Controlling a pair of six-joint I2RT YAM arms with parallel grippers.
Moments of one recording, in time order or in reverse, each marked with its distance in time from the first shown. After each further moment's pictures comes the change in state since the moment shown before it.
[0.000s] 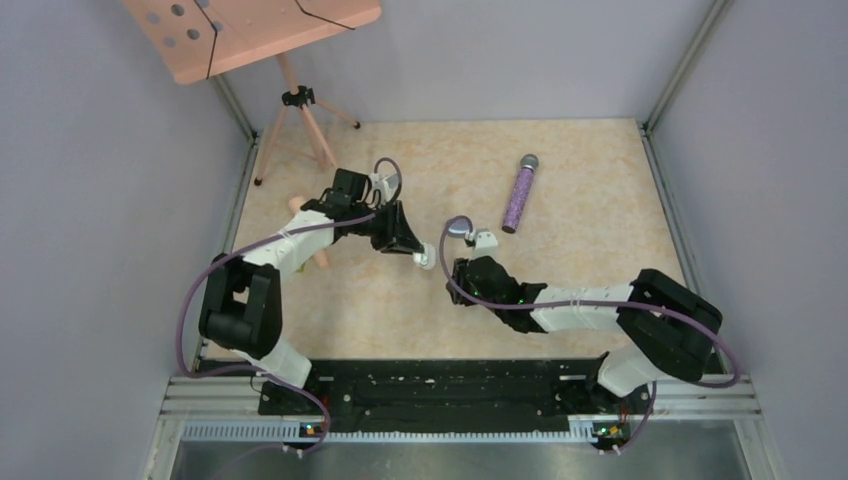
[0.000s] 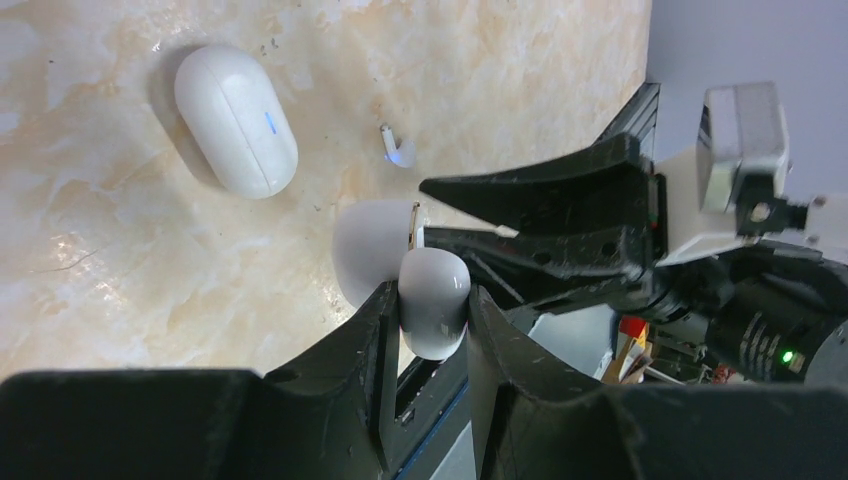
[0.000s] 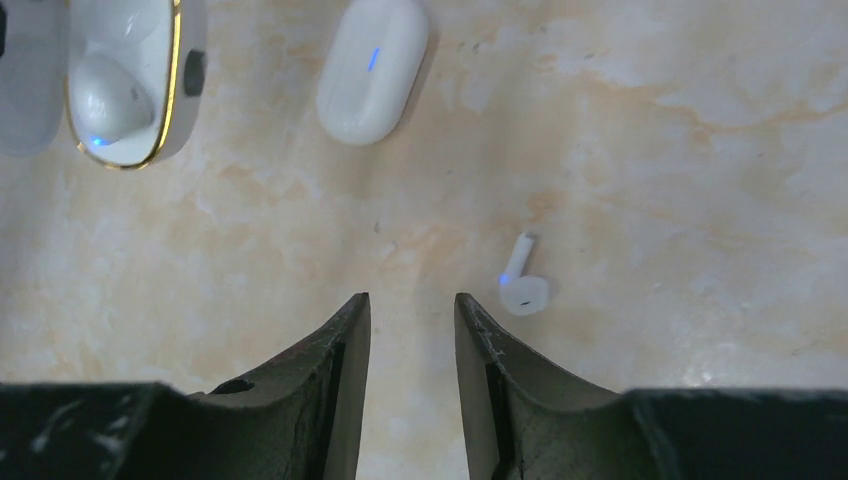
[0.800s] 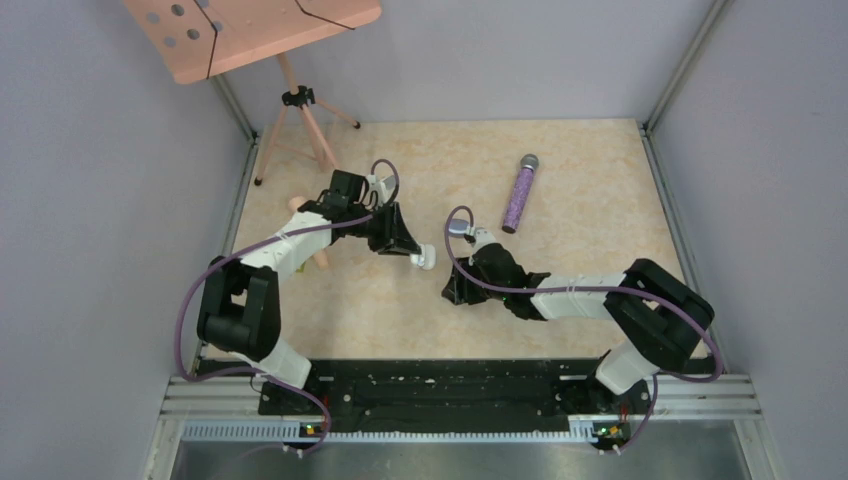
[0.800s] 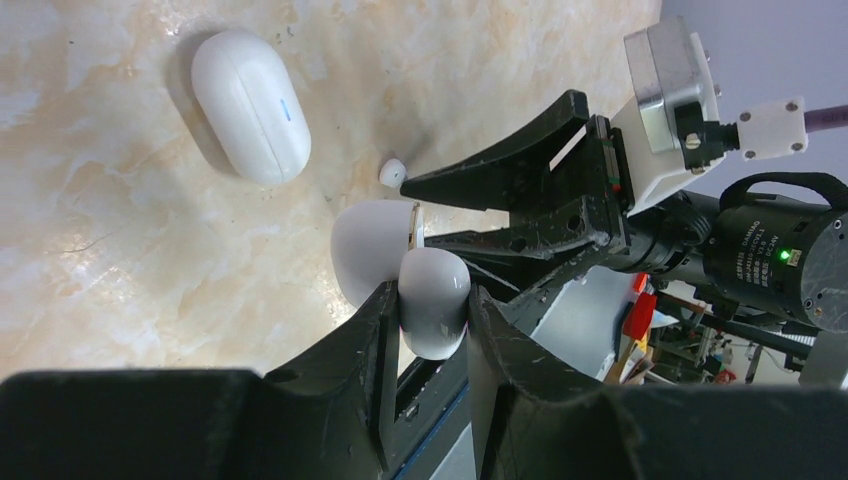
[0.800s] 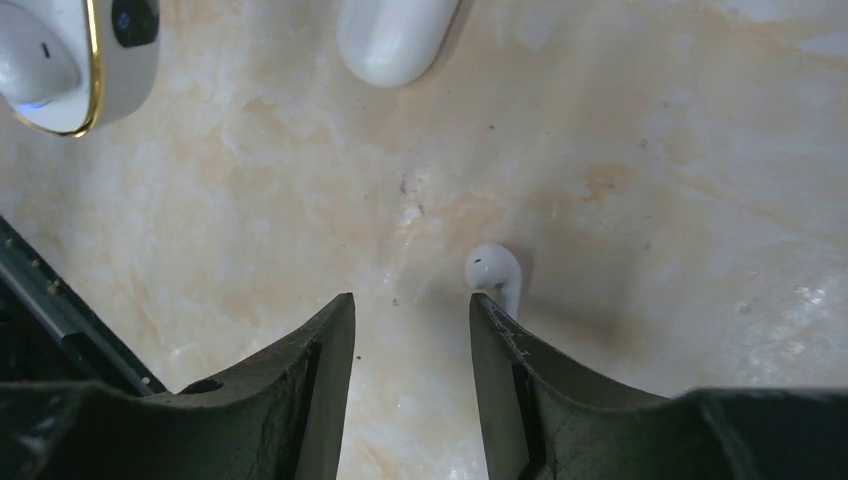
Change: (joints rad) left arm 0.017 -0.022 -0.015 -0.013 -0.011 0.008; right arm -0.148 0.044 0.007 -0.007 -0.328 -0.011
